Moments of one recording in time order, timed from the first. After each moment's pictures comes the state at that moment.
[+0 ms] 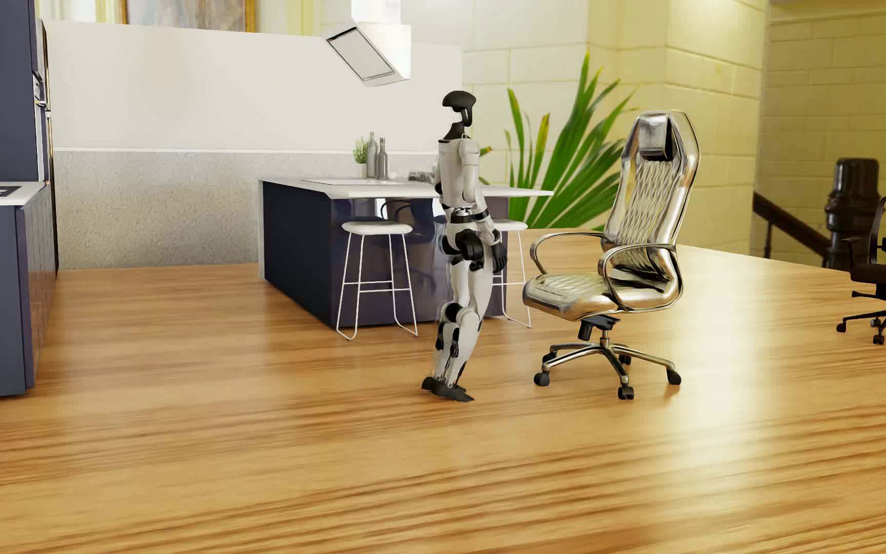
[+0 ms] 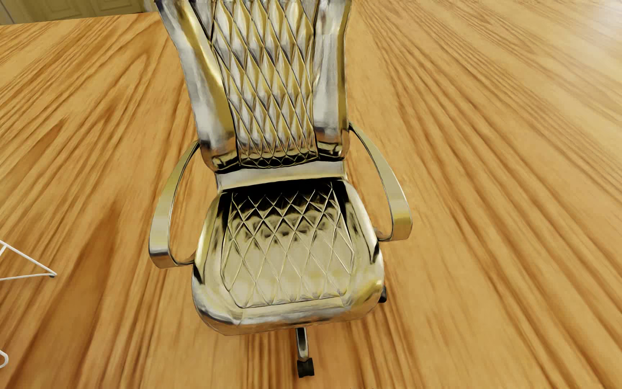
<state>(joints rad) 0.10 0.07 -0.06 -0.11 0.10 0.06 0.00 0.00 0.01 0.23 0.26 0.16 0.08 -0.11 0.04 0.26 -0.32 0.00 0.00 -0.60 0.59 0.99 0.94 0.00 0.00 0.00 0.00 0.00 0.00</state>
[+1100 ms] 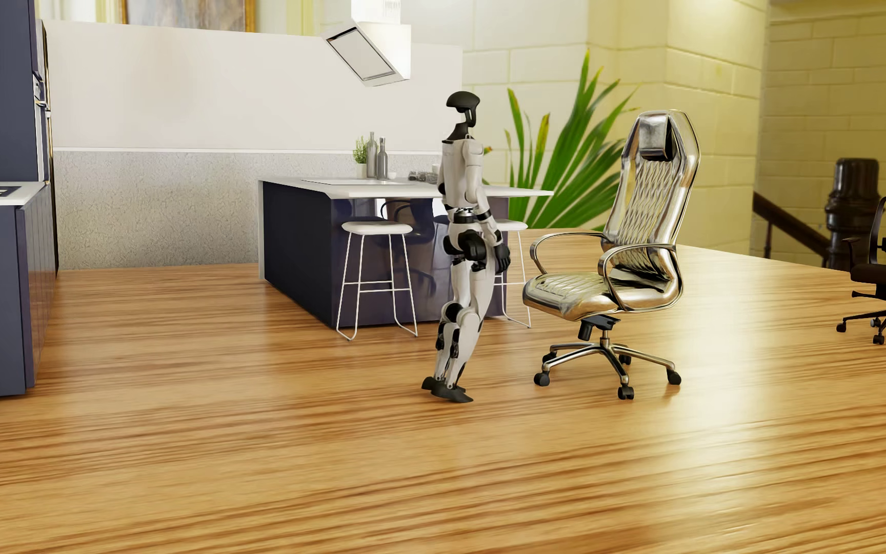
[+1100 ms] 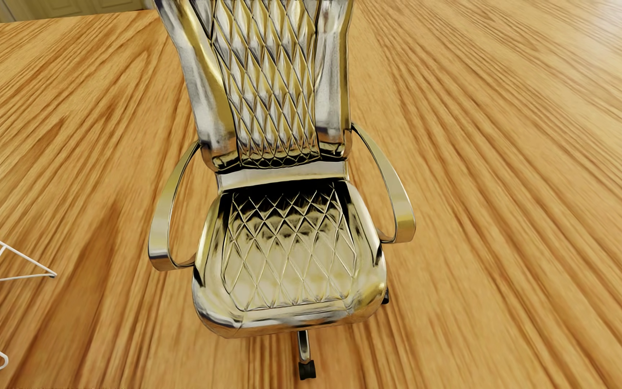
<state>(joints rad) 0.10 0.08 -0.08 -0.13 0.08 0.06 0.00 0.00 -0.01 0.22 0.23 0.17 0.11 -0.12 0.03 0.25 -0.32 0.00 0.00 -0.56 0.53 1.01 0.93 0.00 0.00 0.00 0.00 0.00 0.00</state>
